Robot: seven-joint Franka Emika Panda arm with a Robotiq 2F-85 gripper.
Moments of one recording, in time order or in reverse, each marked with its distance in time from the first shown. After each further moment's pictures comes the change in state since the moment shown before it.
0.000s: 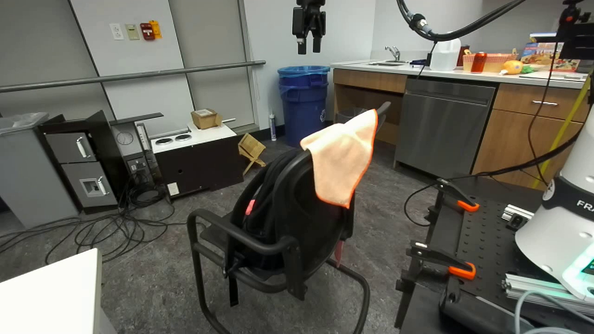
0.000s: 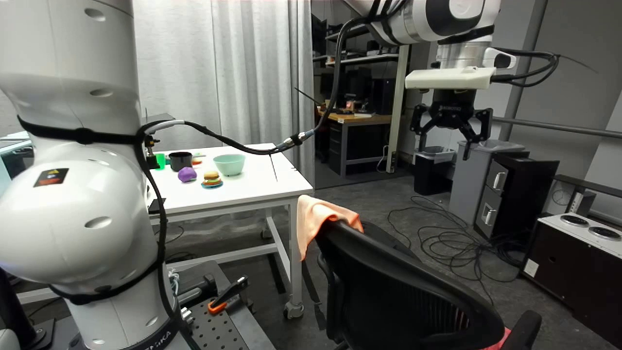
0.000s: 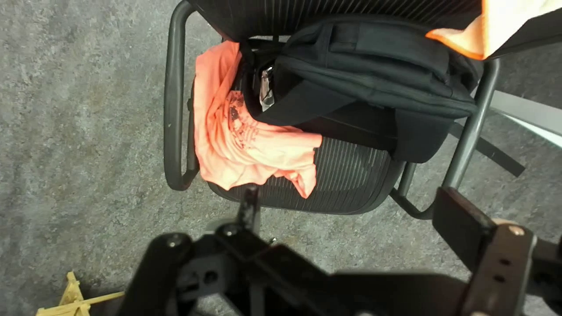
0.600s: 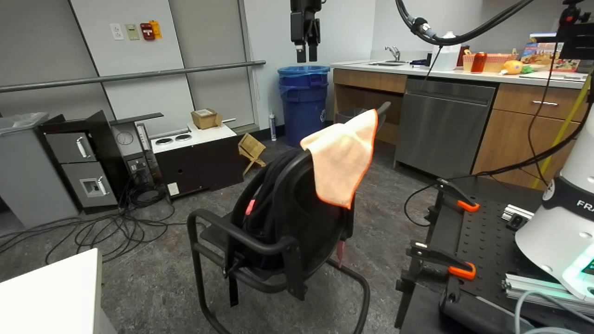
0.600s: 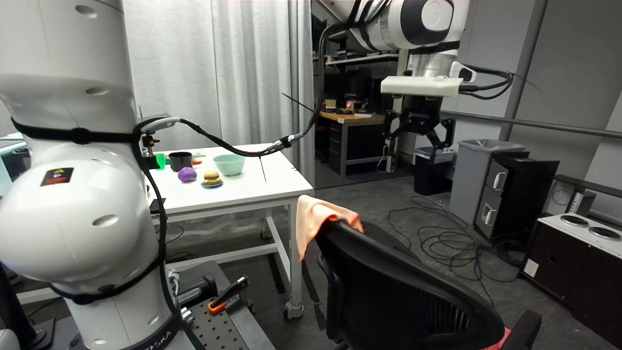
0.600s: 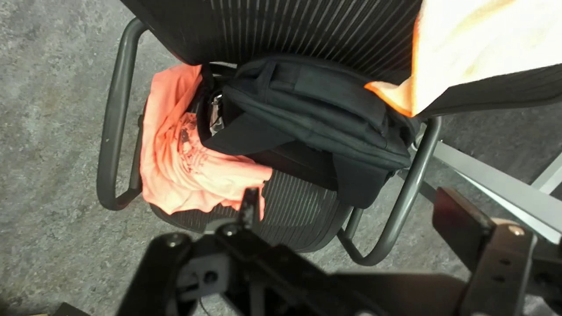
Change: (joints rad) arm 0.040 -0.043 0.044 -0.087 0.004 -0.051 -0.057
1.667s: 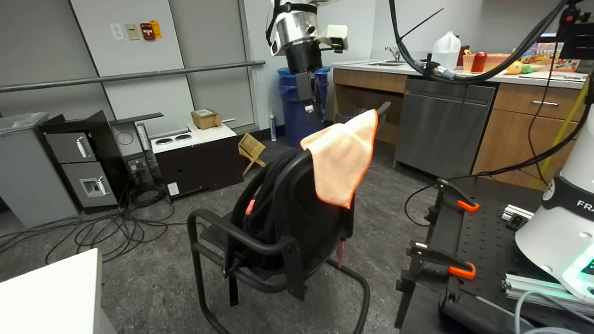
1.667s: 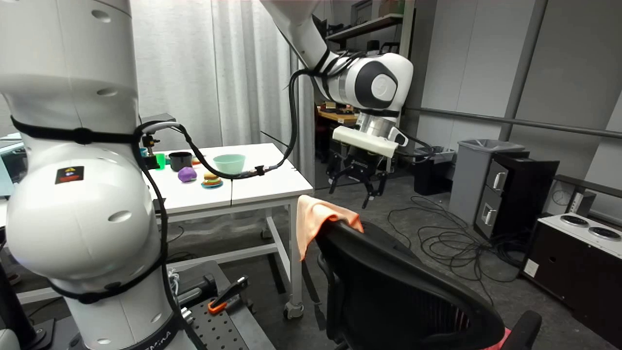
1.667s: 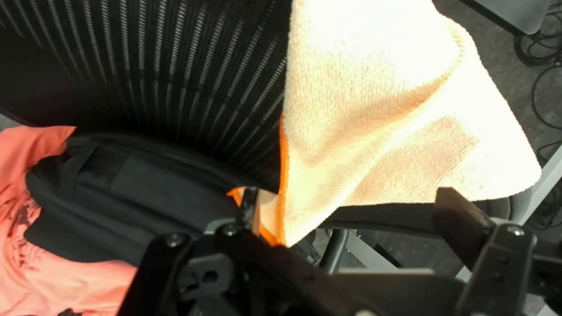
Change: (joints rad) arm 0.080 0.038 0.077 -0.241 0.072 0.032 -0.051
